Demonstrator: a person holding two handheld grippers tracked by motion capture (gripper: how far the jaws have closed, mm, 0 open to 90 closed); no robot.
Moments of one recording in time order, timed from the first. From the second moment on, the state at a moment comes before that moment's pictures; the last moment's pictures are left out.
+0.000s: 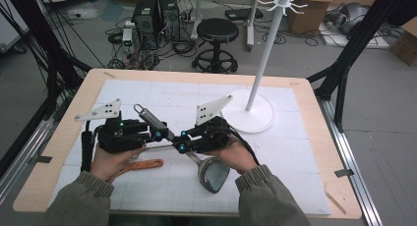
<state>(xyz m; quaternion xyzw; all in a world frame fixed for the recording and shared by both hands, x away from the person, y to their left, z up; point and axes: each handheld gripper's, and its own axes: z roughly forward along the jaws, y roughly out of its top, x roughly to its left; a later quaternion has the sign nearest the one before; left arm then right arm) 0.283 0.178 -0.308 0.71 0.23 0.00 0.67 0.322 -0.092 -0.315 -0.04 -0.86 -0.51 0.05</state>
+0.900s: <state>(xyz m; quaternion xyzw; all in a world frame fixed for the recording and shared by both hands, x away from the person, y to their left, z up) 0.281 0.194 -0.301 0.71 0.23 0.03 0.66 0.331 -0.130 -0.301 -0.10 -0.81 -0.58 0.02</state>
